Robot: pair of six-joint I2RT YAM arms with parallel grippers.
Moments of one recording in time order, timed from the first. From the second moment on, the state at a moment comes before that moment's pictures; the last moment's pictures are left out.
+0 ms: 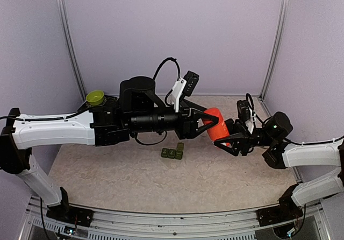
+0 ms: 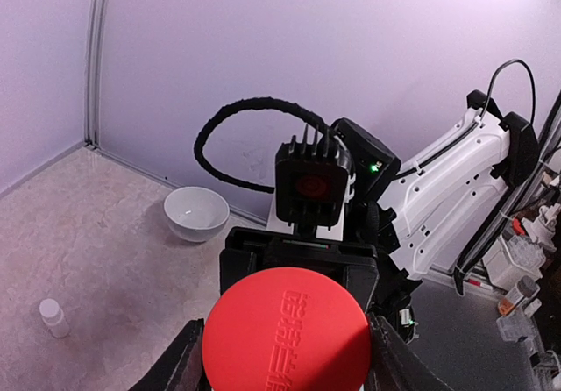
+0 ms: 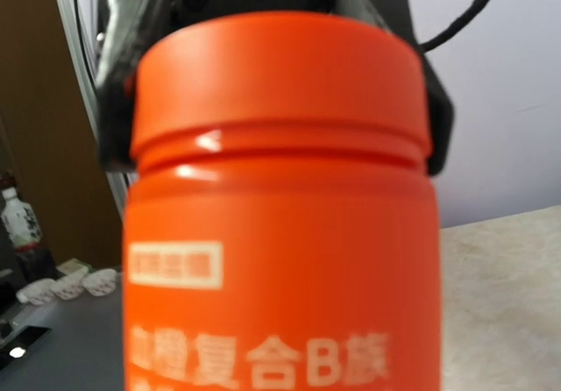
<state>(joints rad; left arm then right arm) -1.16 1.58 1.33 0.16 0.19 -0.26 0.62 1.22 0.44 1.12 -1.03 0.48</state>
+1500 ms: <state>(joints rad) -1.07 1.56 1.28 0.20 0.68 -0.02 0.69 1.15 0.53 0.86 -1.24 0.69</state>
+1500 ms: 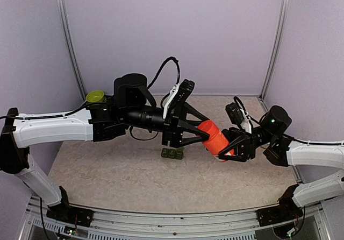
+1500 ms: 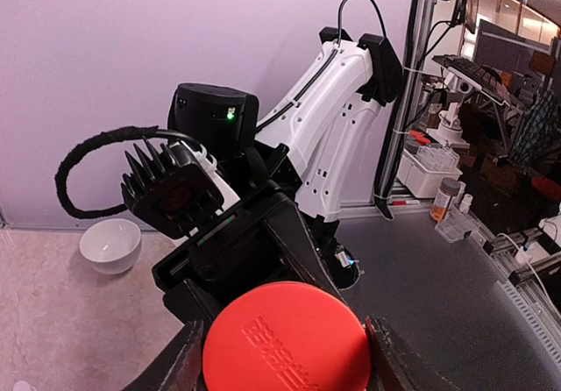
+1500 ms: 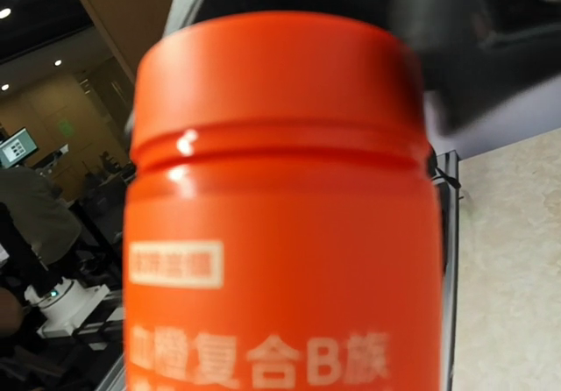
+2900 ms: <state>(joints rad) -1.09 1.56 1.29 0.22 0.35 -0.38 0.73 0.98 0.61 0.29 -0.69 0.17</state>
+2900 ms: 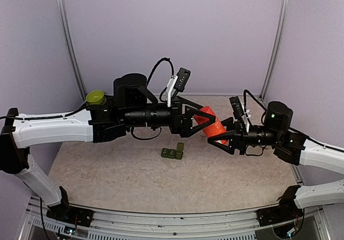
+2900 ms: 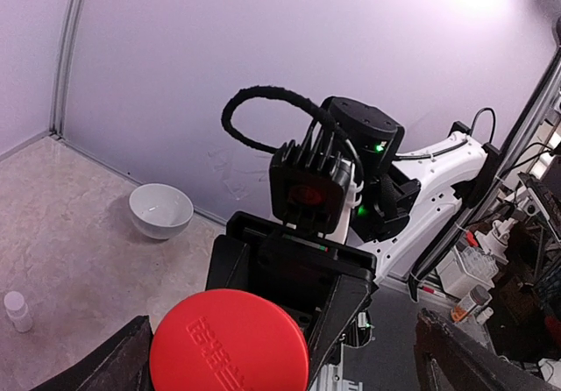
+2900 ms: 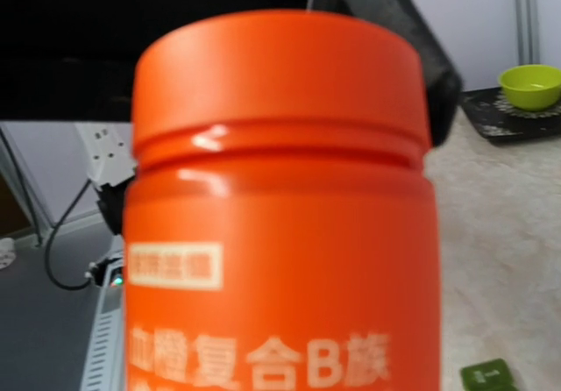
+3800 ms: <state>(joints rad) -1.09 1.59 1.30 0.28 0.42 -0.32 0.80 1.06 0.61 0.38 -0.67 0.23</state>
